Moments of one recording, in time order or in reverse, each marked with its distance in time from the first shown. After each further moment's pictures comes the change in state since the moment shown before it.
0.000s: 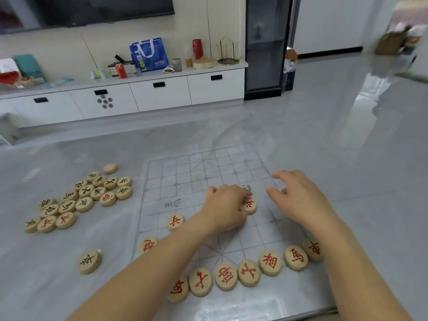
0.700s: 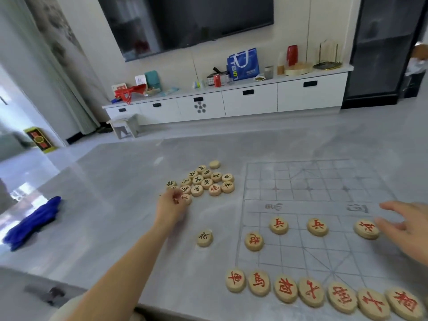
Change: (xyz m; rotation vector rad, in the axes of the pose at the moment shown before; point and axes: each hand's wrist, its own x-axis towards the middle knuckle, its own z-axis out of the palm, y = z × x) left_hand -0.179 -0.256 -0.069 -0.475 0.686 -0.837; right_hand 0.031 0.034 0.056 -0.074 -0.051 -0.093
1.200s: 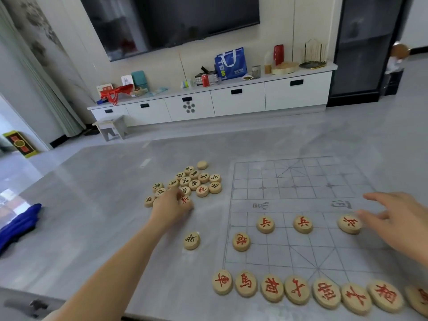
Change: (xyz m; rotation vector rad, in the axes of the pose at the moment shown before) left_hand 0.004 0.022 0.018 0.444 -0.108 0.166; right_hand -0.020 -0.035 -0.031 0.045 0.034 -0.010
